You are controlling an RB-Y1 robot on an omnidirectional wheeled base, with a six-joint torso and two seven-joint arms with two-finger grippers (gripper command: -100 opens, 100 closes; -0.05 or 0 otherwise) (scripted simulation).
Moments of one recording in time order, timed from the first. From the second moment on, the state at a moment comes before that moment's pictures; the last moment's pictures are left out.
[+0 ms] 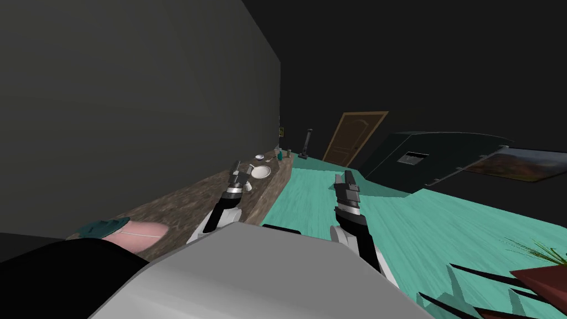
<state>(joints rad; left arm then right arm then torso) 0.49 0.15 0.02 -2.17 0.11 -0.45 0.30 0.51 -0.04 -0.02 -2.26 0.01 -0.46 0.11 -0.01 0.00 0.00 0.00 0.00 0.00</state>
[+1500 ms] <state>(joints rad) 0.50 0.19 0.08 -1.86 0.44 -0.27 0.59 0.51 -0.04 -0.02 -2.26 0.01 -0.46 0.11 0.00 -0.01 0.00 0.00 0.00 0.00</state>
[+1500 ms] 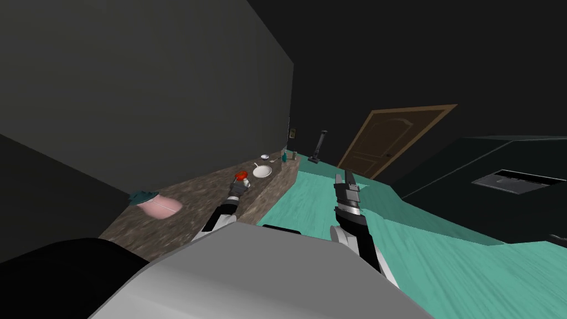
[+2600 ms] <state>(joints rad) 0.49 0.11 0.08 -1.78 0.69 -0.20 0.77 0.51 -0.04 -0.02 -2.26 0.01 -0.46 0.11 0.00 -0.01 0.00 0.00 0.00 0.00</state>
